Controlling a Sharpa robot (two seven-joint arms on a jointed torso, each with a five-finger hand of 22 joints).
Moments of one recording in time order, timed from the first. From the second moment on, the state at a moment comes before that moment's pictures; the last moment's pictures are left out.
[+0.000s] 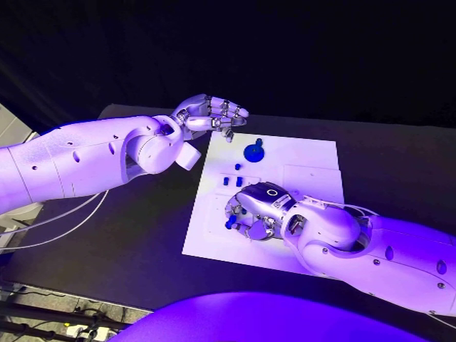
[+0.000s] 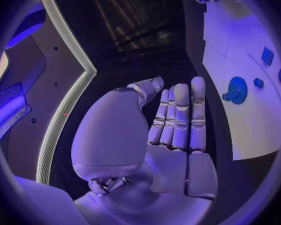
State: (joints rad) left arm 1.19 -0.88 -0.01 1.43 -0.23 -0.05 0.31; left_hand 1.41 -0.22 0.58 0.07 0.10 0.88 0.18 0.23 0.42 0.89 0.12 0.53 0.25 1.06 0.04 1.12 0.60 0.18 0.95 0.14 0.88 0.78; right arm 1.10 -0.56 -0.19 1.67 -1.69 -0.29 -0.18; right_hand 1.31 -0.23 0.57 0.10 0.15 1.00 0.15 0.19 0.51 1.13 0.09 0.11 0.07 1.47 0.00 1.35 1.10 0.08 1.41 0.10 1.14 1.29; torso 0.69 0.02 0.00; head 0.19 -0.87
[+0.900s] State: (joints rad) left arm 1.19 -0.88 -0.01 1.44 -0.23 -0.04 0.30; left_hand 1.41 -0.22 0.58 0.07 0.10 0.88 0.18 0.23 0.43 0.88 0.12 0.53 0.25 1.06 0.04 1.12 0.60 0.18 0.95 0.14 0.88 0.78; right arm 1.10 -0.63 -0.19 1.71 -1.66 -0.40 -0.14; right_hand 1.36 -0.23 0.43 0.13 0.14 0.94 0.16 0.12 0.47 1.01 0.10 0.17 0.08 1.45 0.02 1.31 1.02 0.09 1.36 0.12 1.03 1.24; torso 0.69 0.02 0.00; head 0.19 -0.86
